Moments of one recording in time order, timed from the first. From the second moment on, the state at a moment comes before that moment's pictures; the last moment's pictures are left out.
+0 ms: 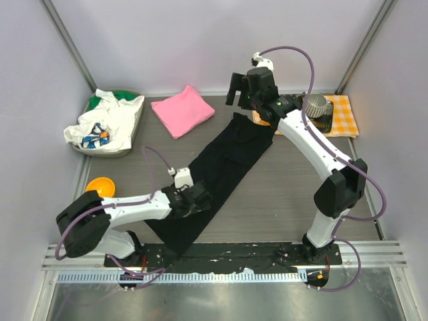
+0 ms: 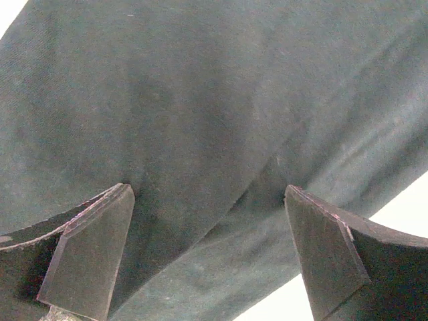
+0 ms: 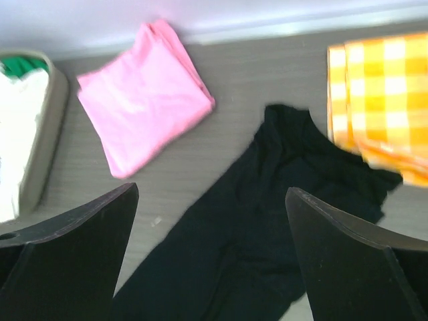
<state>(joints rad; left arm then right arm) -0.98 1.37 0.66 -0.48 -0.47 -1.15 0.51 1.78 1.81 -0.49 0.25 0.45</state>
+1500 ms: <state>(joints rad) -1.02 1.10 1.04 -0.84 -0.50 -1.17 0.51 2.10 1.49 -0.34 0.21 0.45</state>
